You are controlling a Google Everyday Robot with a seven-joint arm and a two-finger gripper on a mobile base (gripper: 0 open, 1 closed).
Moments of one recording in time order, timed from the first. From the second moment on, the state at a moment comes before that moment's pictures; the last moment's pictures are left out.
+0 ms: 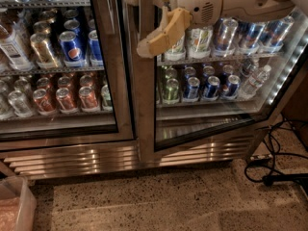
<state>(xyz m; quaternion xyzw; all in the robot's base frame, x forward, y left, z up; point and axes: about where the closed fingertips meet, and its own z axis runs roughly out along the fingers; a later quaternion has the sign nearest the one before) 0.506 0.035 1.074 -0.61 0.46 0.40 0.50</state>
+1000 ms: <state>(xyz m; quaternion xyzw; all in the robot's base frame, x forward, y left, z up) 0.479 0.013 1.089 -0.60 0.51 0.36 0.49</state>
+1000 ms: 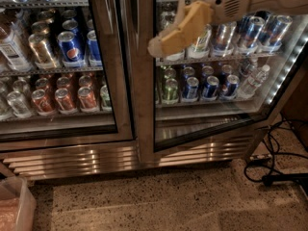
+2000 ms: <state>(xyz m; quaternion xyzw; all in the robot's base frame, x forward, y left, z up) 0.419 -0.055 1.103 -0.56 0.65 0.17 0.49</state>
